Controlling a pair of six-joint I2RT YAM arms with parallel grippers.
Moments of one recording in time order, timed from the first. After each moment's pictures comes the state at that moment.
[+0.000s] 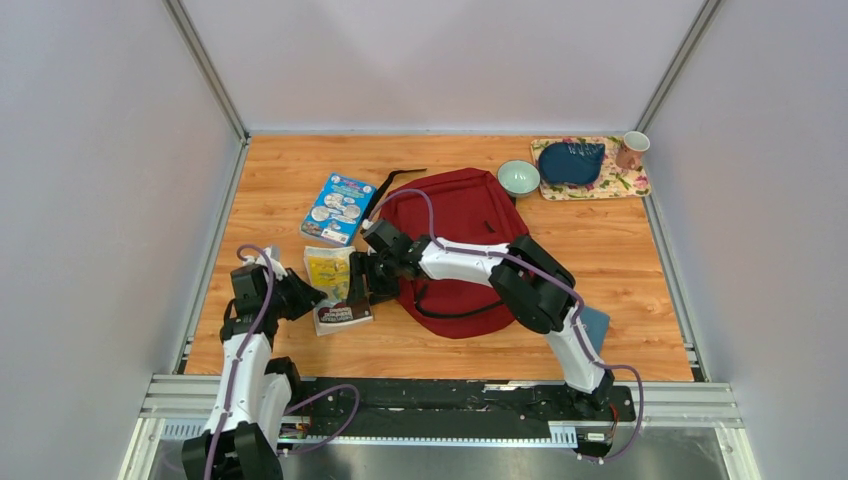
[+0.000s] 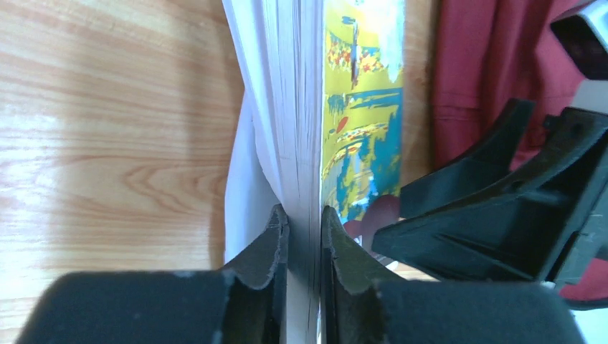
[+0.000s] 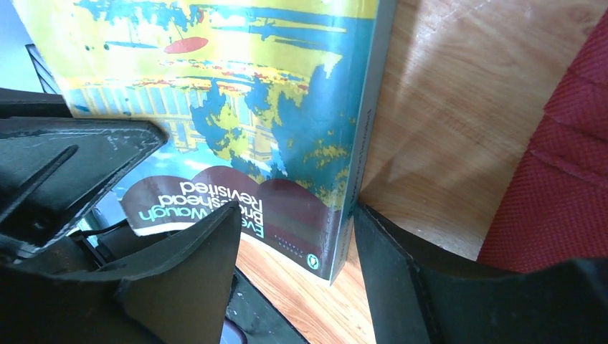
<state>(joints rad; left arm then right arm) 0.24 0.73 0.28 -0.36 0.47 -0.41 0.99 2.17 1.54 -0.26 -0.35 0.83</state>
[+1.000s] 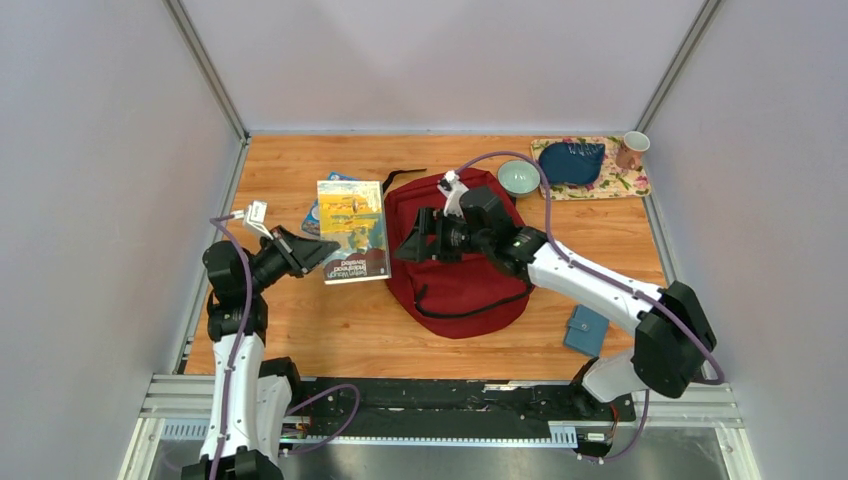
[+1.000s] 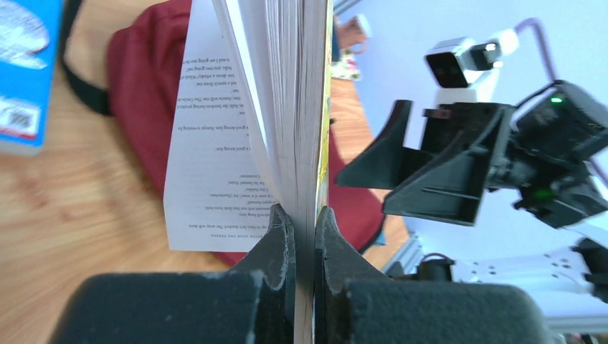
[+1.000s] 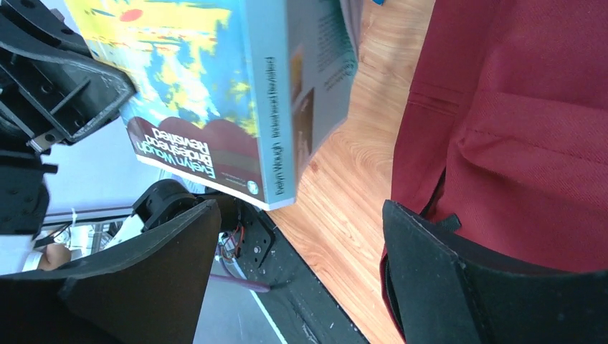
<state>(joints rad) 0.23 0.64 0.47 -0.04 0.91 -0.72 0.80 1.47 1.09 -0.12 -0.33 0.75</state>
